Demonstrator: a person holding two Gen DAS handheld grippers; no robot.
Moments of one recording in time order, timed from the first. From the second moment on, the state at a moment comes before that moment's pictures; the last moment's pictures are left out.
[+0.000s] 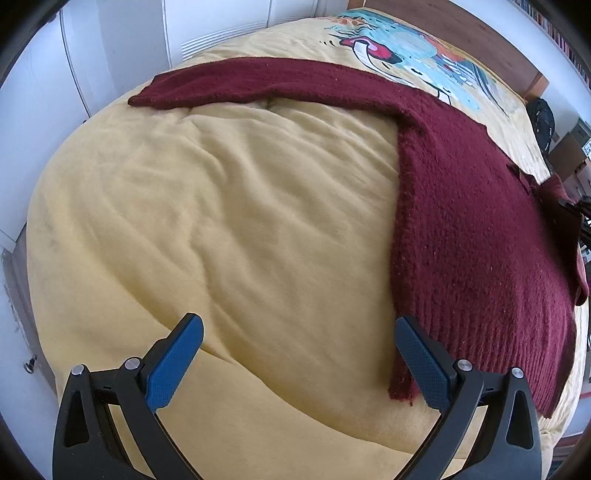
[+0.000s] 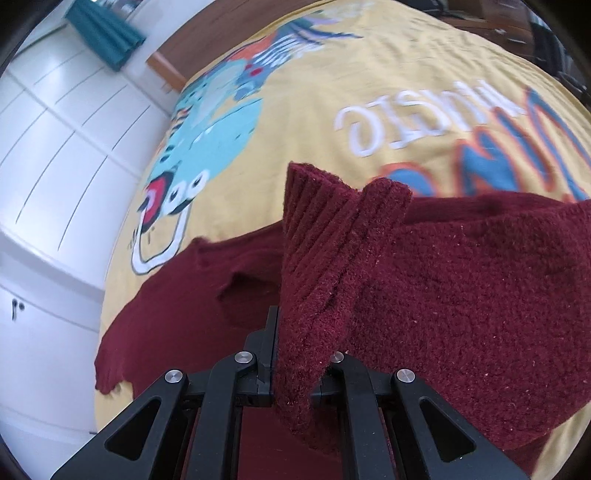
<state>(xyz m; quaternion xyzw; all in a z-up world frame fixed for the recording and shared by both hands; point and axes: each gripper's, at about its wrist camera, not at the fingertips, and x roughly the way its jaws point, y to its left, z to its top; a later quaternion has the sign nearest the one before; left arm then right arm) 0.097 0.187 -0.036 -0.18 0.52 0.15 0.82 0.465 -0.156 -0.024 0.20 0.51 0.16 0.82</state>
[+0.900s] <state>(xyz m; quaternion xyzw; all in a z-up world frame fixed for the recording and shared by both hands) 0.091 0.206 -0.017 -0.19 0.50 0.14 0.83 0.420 0.042 -0.061 0.08 0.55 0.26 0.79</state>
